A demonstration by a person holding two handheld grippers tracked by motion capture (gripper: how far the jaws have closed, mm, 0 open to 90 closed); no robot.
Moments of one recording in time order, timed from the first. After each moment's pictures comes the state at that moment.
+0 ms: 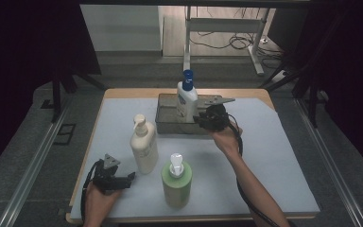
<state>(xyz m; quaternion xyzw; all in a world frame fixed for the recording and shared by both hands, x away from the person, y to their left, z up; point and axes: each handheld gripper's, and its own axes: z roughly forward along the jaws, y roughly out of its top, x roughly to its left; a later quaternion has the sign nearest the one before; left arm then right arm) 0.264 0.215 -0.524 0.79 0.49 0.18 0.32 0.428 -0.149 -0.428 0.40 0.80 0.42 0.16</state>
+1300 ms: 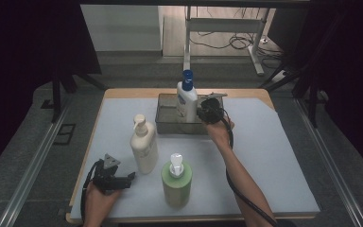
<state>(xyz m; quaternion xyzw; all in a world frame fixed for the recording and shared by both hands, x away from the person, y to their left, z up) 0.264 0.215 -0.524 0.79 0.49 0.18 0.32 0.473 -0.135 -0.455 0.46 0.77 0.40 0.19</state>
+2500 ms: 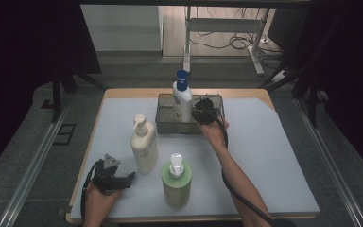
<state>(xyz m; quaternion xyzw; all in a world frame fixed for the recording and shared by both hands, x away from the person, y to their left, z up) 0.264 0.215 -0.524 0.79 0.49 0.18 0.32 0.479 -0.118 -0.465 0.46 0.79 0.37 0.18</state>
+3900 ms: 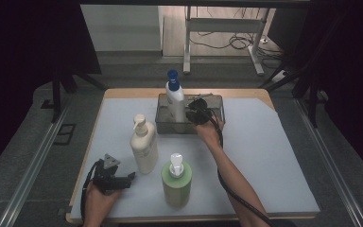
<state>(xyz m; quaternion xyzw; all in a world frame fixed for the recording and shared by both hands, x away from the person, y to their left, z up) 0.264 0.215 -0.524 0.79 0.49 0.18 0.32 0.479 -0.098 -0.465 0.45 0.80 0.36 0.17</state>
